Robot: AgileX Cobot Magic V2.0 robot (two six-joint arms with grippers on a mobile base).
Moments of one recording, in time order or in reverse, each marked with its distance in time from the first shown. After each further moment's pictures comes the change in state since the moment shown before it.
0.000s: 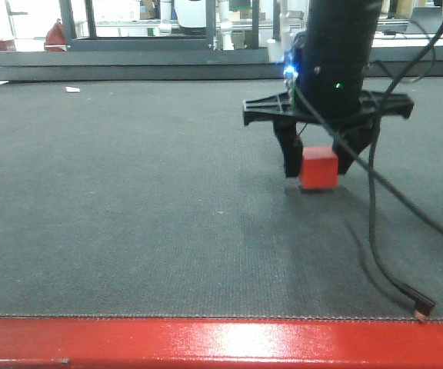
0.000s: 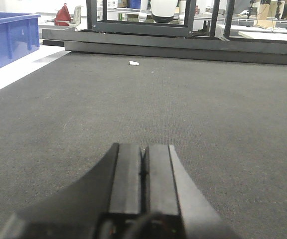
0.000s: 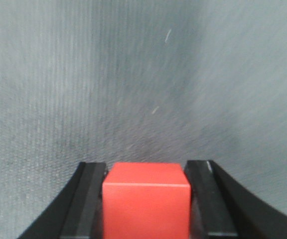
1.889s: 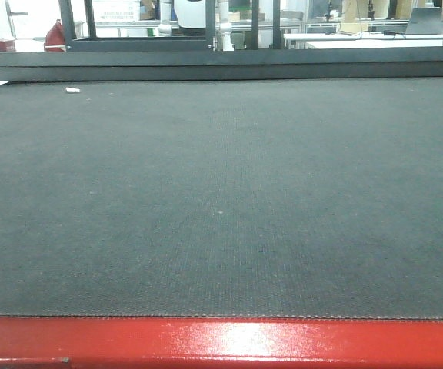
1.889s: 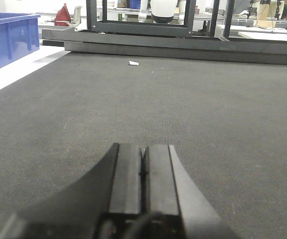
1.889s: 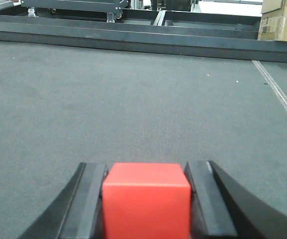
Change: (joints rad) left arm 0.000 0.000 0.000 0.000 0.000 0.000; right arm -0.248 -1.683 0.899 -0.055 -0.253 -0.346
